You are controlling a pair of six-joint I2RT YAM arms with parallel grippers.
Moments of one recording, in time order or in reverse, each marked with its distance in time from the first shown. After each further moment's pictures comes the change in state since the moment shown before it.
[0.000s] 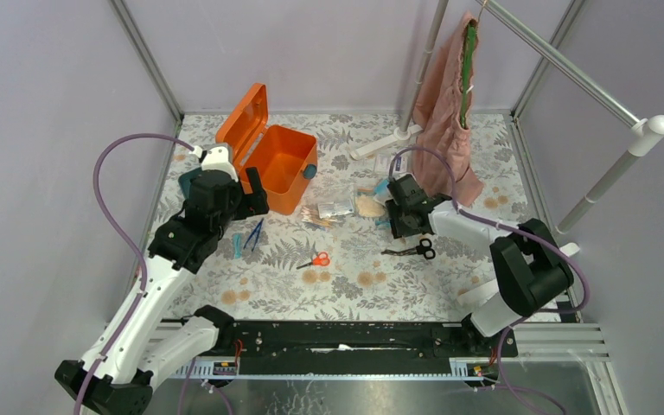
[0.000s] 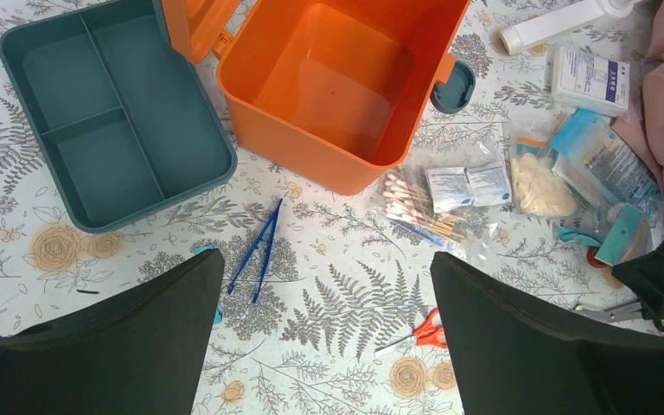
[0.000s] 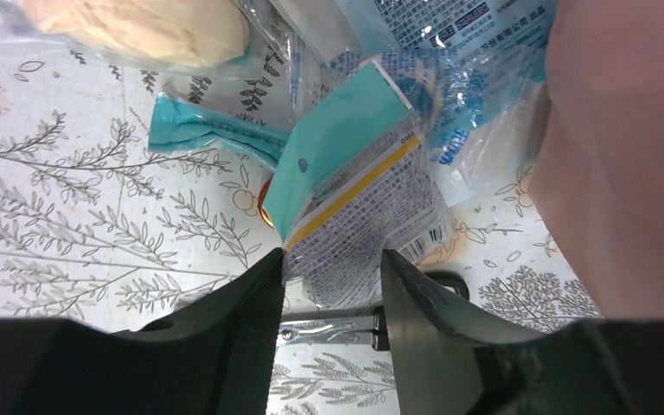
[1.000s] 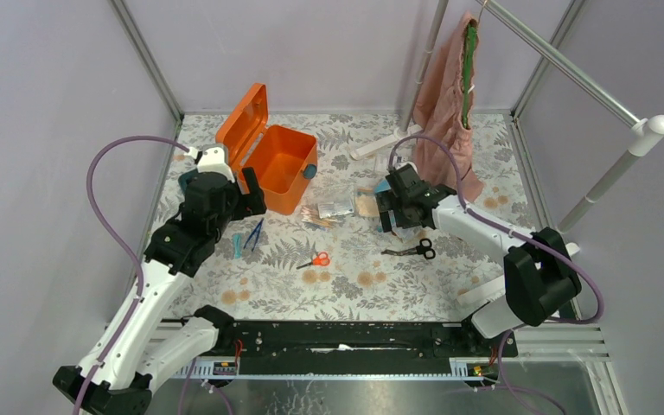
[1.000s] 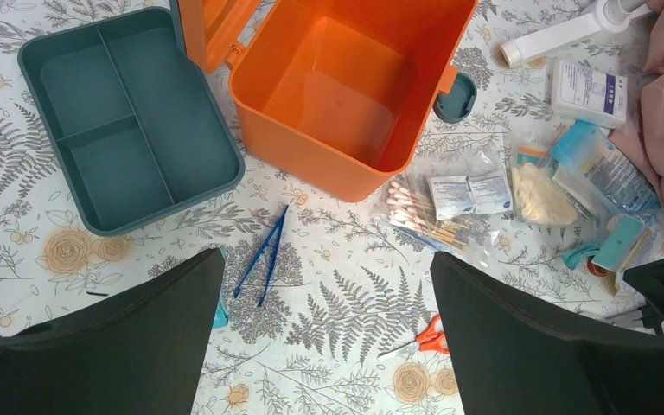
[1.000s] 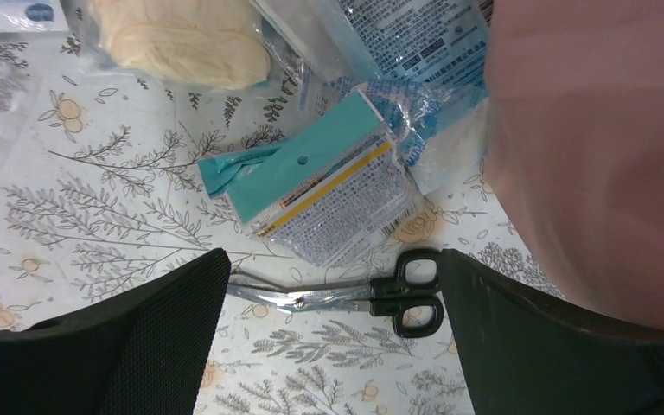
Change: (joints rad) left arm 0.000 -0.030 -0.001 0.000 -0.019 0.007; right arm 0.028 -0.084 0.123 -0.165 0.044 0.034
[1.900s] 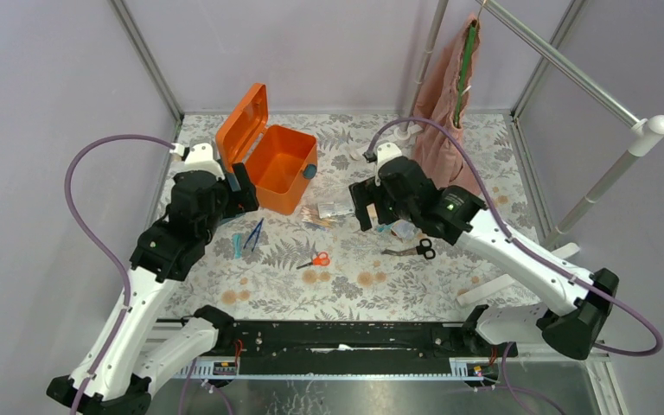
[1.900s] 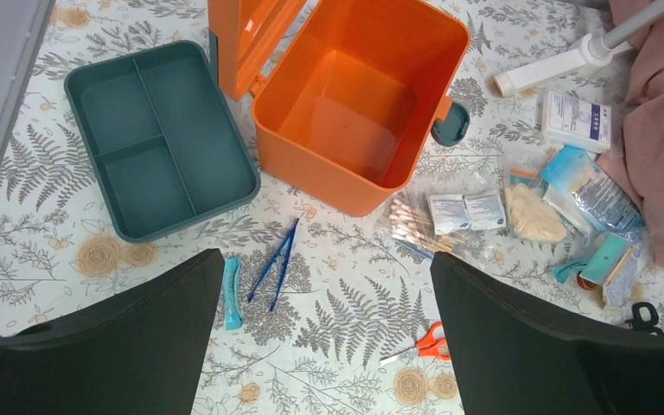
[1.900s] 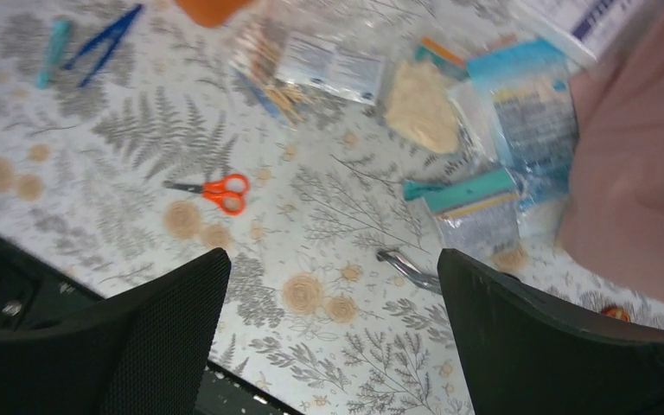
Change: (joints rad) left arm 0.000 -0.020 0.105 -0.075 -0.040 0.016; right arm 0.279 -0.237 0.289 -0.153 -0.073 -0.021
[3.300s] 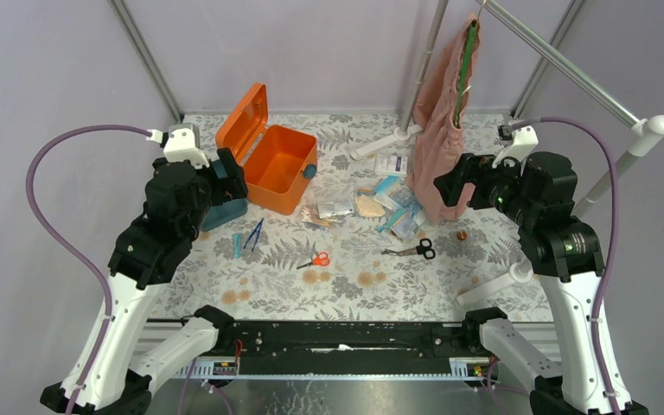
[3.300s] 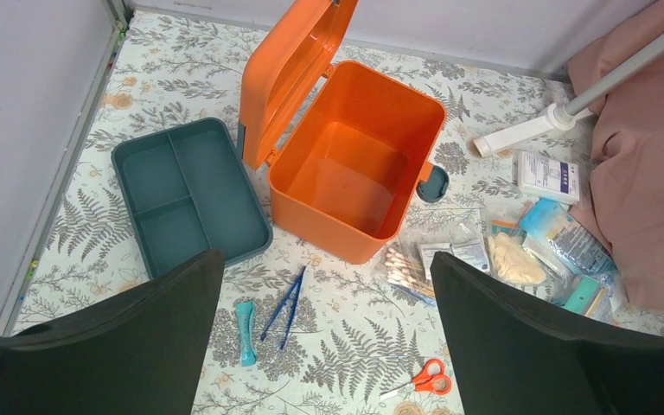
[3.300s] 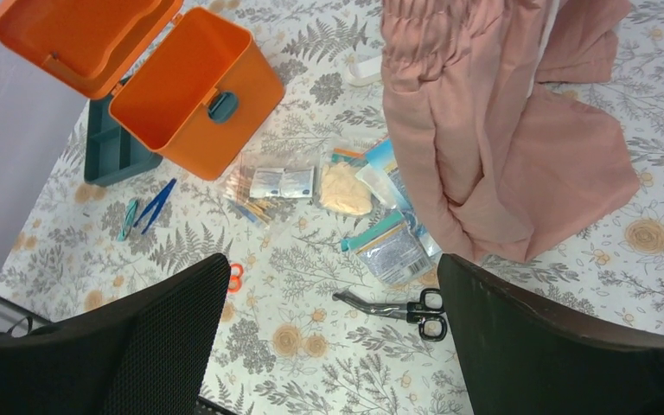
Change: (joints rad) left arm 0.000 0.016 0.172 -0.029 -0.039 0.068; right arm -0.674 -0.420 -0.016 -0.066 -0.410 -0.026
